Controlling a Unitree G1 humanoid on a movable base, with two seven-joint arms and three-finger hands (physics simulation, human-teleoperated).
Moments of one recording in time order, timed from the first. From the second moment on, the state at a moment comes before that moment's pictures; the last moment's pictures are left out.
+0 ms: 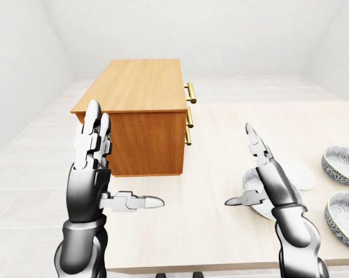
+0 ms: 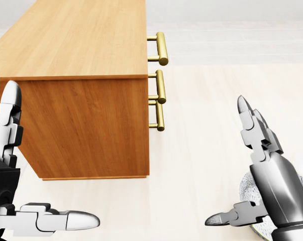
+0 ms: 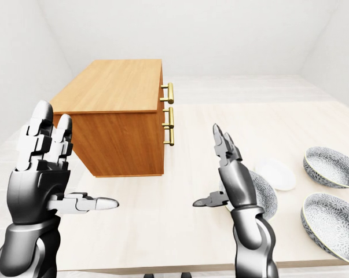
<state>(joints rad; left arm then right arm) 0.16 0.01 0.03 -0.84 0.10 0.09 -0.14 0.16 -0.06 -0.11 -0.63 -0.62 0.07 0.29</state>
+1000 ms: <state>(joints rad) 0.18 0.01 0.00 -0.82 0.12 0.09 -0.14 0.24 -0.01 -0.25 -0.89 -1.11 -0.05 0.49</state>
